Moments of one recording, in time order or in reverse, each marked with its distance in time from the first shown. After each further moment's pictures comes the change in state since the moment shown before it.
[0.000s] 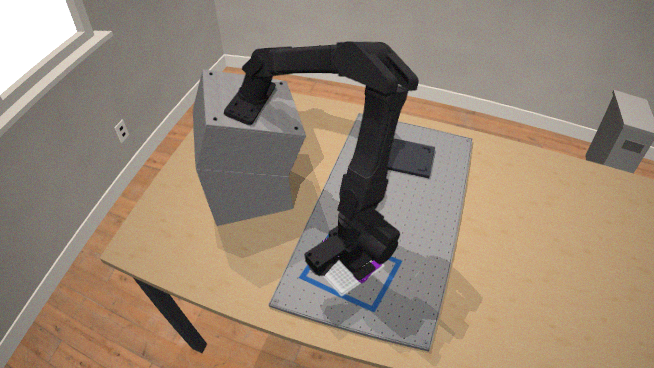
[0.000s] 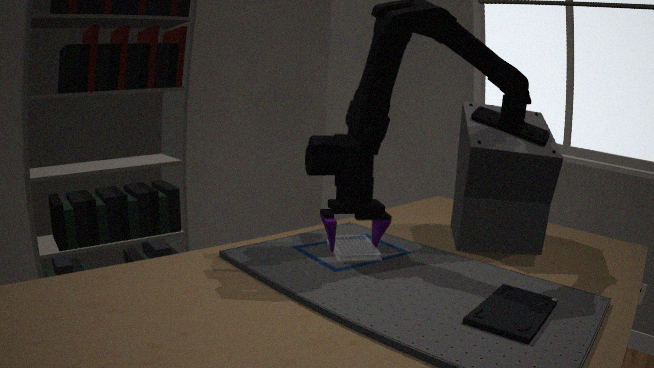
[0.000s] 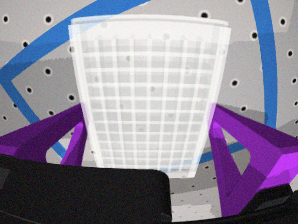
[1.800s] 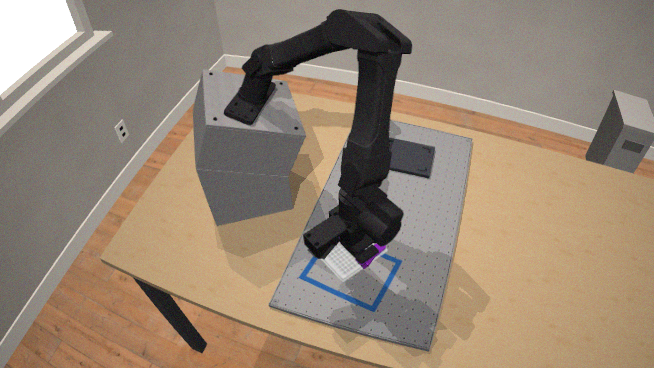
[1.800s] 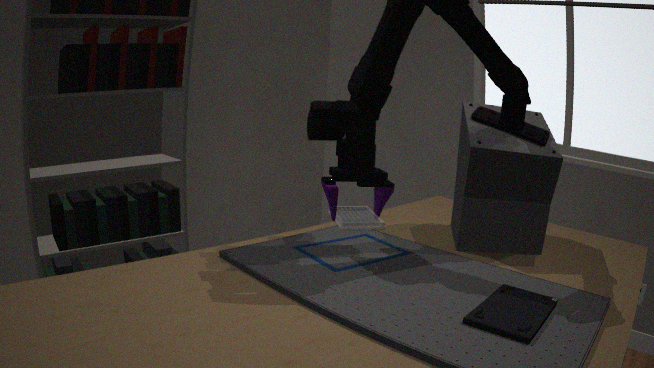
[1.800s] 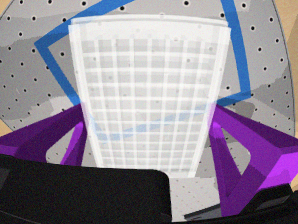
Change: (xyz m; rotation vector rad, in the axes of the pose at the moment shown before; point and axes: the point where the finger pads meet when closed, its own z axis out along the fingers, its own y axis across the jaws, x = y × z) arm 0.003 0.001 -0.065 -0.006 -0.001 -0.005
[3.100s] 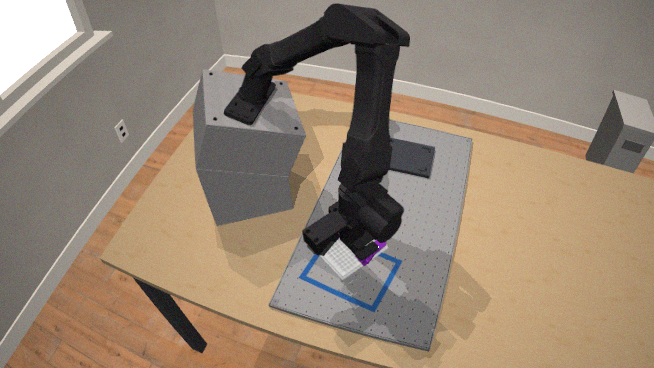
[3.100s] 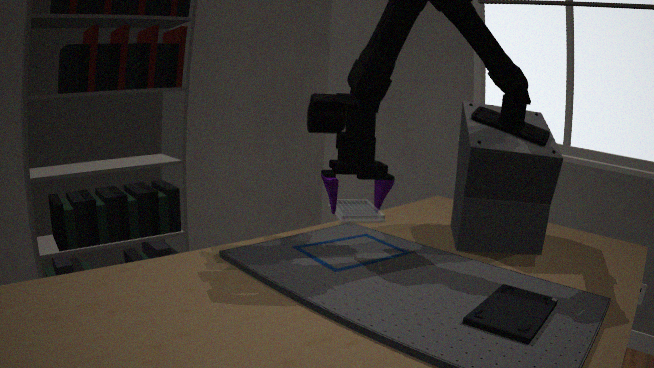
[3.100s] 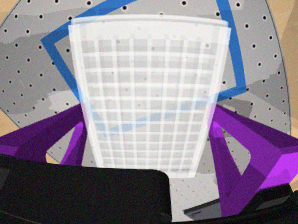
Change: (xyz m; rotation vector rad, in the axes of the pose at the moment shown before) arm -0.001 0.001 -0.014 0.001 -0.001 0.000
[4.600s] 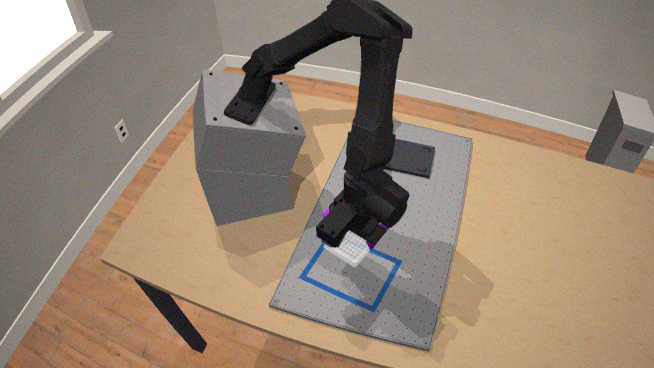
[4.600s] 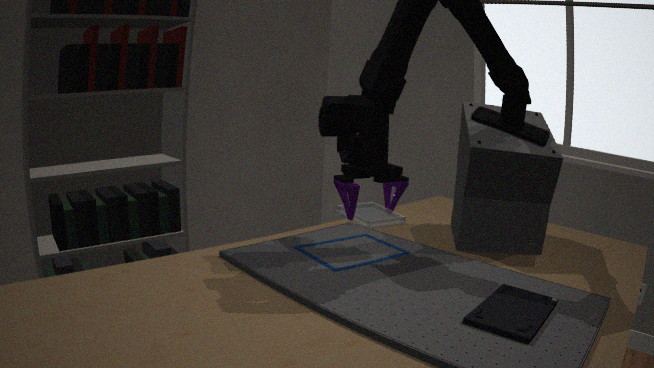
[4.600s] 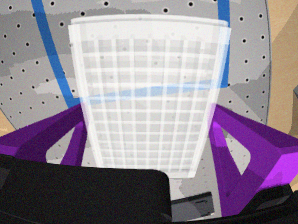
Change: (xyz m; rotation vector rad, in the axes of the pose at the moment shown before) arm 0.028 -0.022 0.001 0.024 0.008 -0.250
